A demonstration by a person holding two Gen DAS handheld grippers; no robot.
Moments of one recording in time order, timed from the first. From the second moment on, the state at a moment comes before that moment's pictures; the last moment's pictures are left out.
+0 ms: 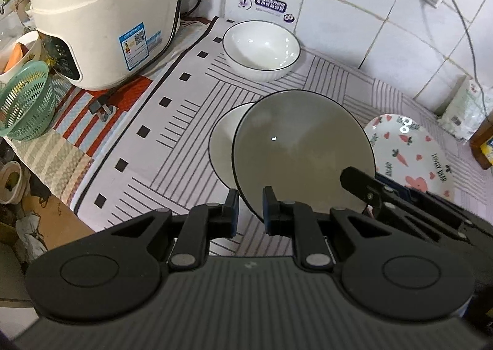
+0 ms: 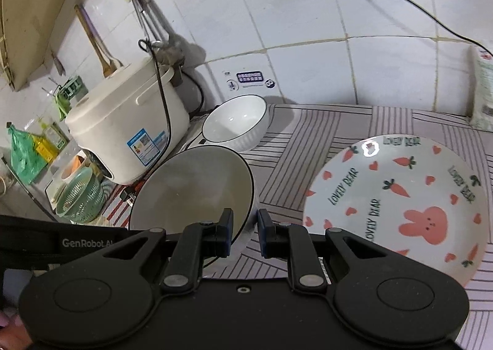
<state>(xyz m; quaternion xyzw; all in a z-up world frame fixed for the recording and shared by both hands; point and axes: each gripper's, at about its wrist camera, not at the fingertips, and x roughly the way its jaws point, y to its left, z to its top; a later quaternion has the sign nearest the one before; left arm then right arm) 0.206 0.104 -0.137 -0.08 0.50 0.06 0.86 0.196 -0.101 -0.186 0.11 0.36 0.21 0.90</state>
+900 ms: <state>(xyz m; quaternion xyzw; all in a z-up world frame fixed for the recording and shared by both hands) 0.247 0.121 -0.169 -0.10 0.55 0.07 0.82 0.231 -0.039 -0.206 -0.10 0.36 0.21 0.90</state>
